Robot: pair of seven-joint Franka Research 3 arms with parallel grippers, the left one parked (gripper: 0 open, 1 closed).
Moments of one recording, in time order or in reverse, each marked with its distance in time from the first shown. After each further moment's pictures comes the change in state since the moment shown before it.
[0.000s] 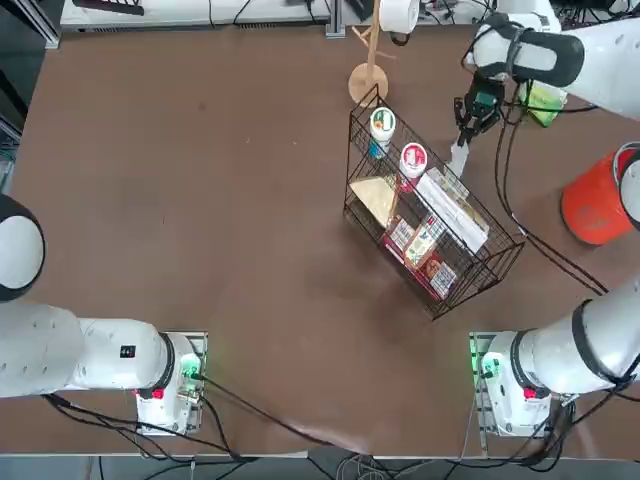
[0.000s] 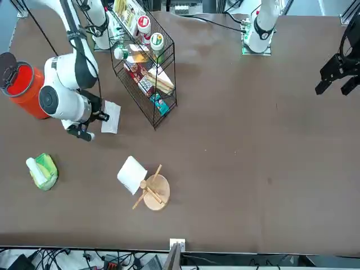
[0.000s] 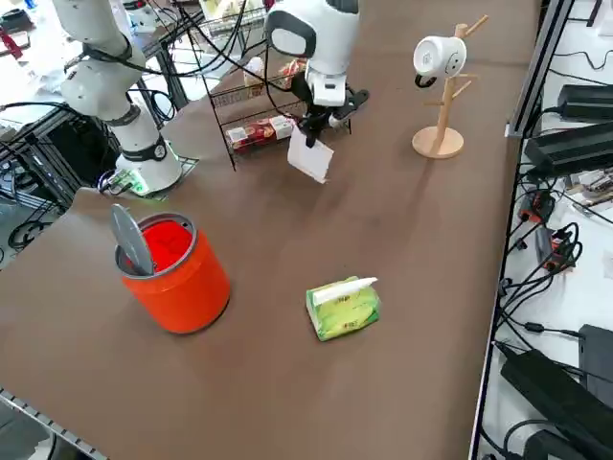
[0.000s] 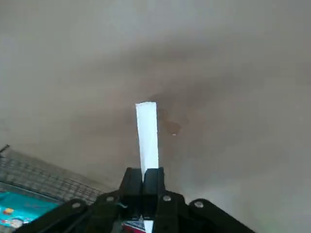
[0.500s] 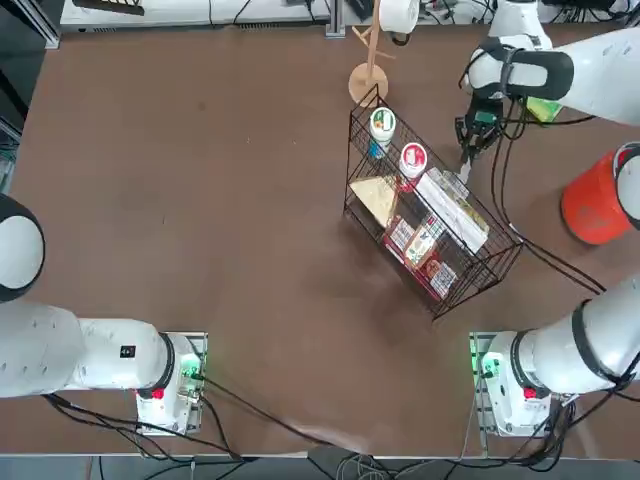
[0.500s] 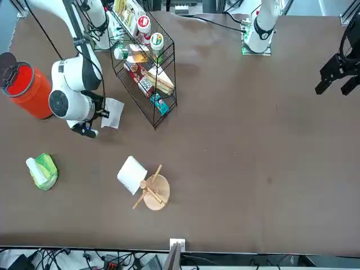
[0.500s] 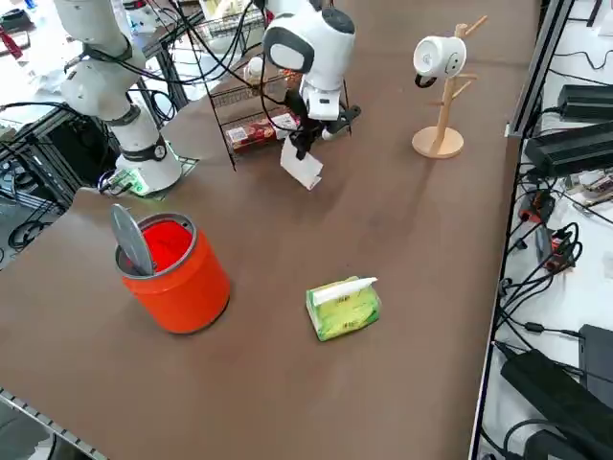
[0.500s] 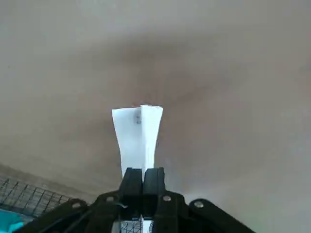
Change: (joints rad) arm 0.000 0.029 0.000 -0.047 -0.039 0.046 0.000
